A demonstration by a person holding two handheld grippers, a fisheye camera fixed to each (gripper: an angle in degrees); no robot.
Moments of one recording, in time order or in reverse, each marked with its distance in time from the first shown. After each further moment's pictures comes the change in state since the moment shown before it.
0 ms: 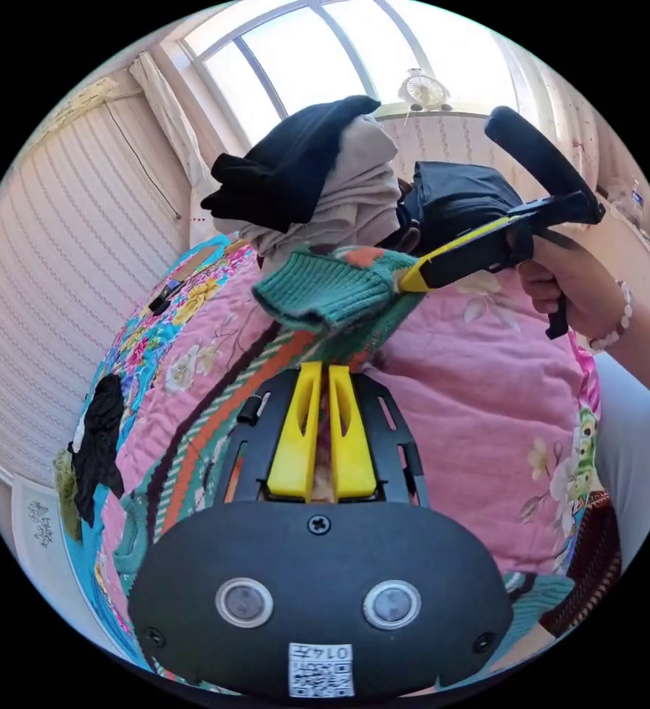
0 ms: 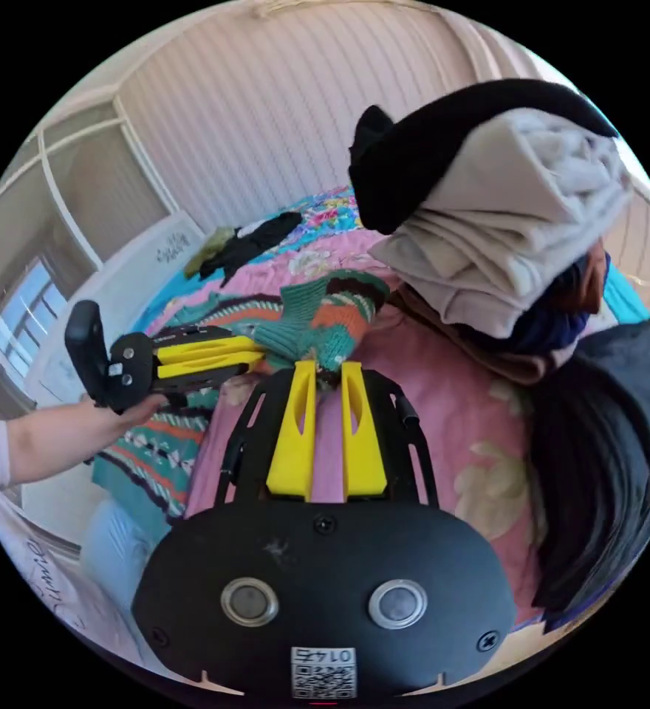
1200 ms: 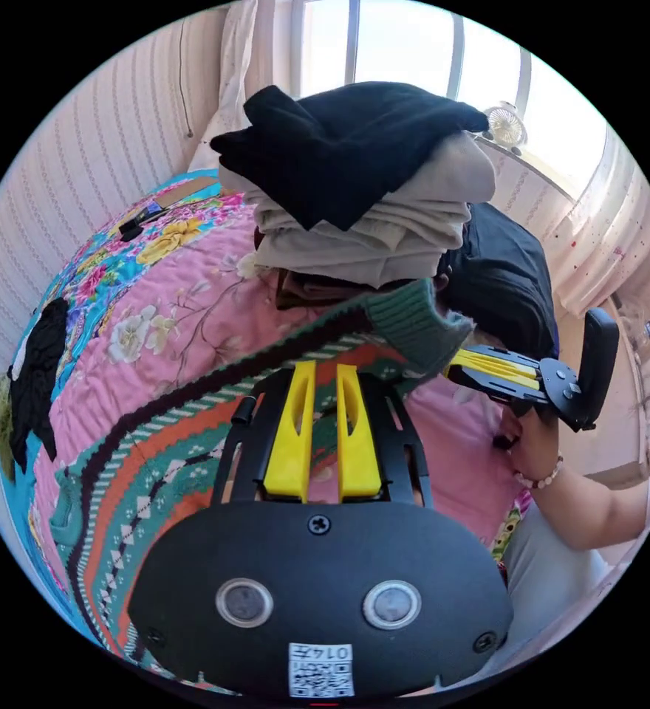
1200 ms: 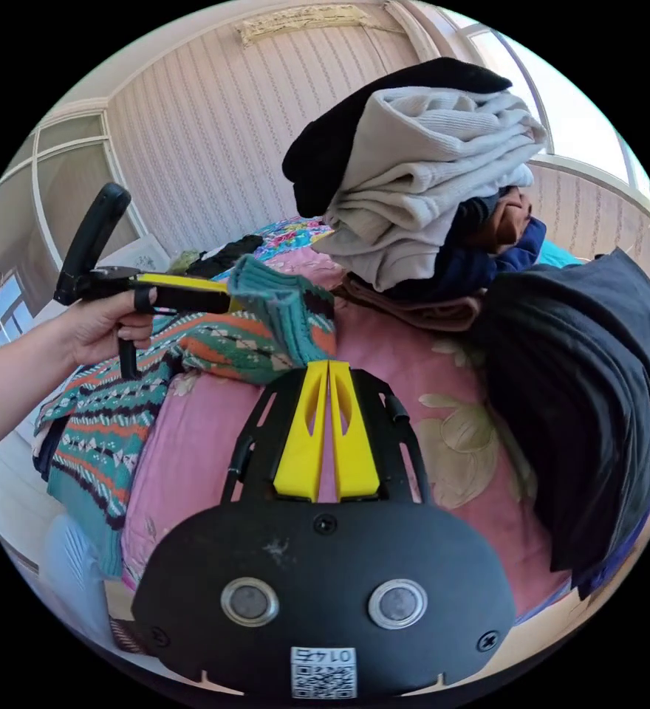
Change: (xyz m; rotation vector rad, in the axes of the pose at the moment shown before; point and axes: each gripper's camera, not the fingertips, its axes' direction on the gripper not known) left arm -0.078 -0.072 0.071 -0.087 0.191 -0.269; right arm 0.115 0.068 0.009 0.148 0.222 -0.027
